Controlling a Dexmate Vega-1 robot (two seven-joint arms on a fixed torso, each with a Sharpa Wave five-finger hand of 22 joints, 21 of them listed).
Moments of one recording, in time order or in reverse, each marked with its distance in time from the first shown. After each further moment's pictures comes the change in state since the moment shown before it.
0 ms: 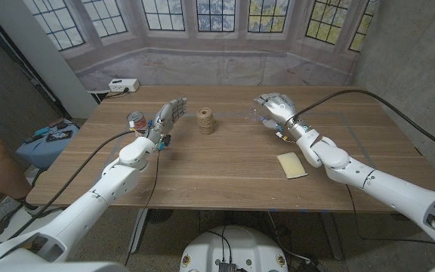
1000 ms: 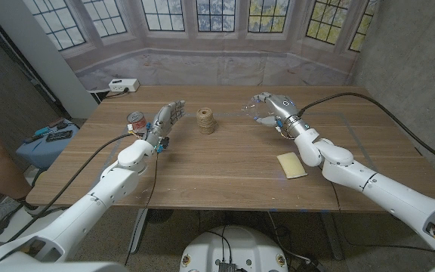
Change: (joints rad) left arm 0.015 0.004 -0.007 0.007 -0.009 -0.006 0.004; left_hand 0.000 0.000 -0.004 -0.004 0.000 0.000 0.000 0.000 0.000 0.000 0.000 0.000 0.000 0.000 0.000 0.000 0.000 0.000 0.000 0.000 0.000; right arm -0.079 0.032 0.121 -0.064 0.373 0.163 0.088; right_hand -0.010 0.001 -0.006 0.006 -0.003 0.002 0.009 0.002 -0.005 0.005 0.001 0.003 0.001 0.000 0.000 0.000 0.025 0.000 0.000 0.000 0.000
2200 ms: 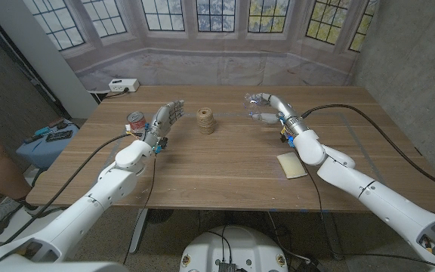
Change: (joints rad) left arm 0.018 0.011 -0.011 -0.008 -0.010 -0.020 -0.018; left_hand 0.004 -0.004 0.000 0.000 0.000 0.000 0.000 0.000 0.000 0.000 0.000 0.000 0.000 0.000 0.000 0.000 0.000 0.000 0.000 0.000 0.000; right arm -0.103 0.095 0.153 -0.024 0.450 0.130 0.141; right_hand -0.001 0.001 -0.007 0.007 -0.008 0.000 0.011 -0.001 0.000 0.005 0.005 0.004 0.002 0.000 0.000 0.009 0.031 0.000 0.000 0.000 0.002
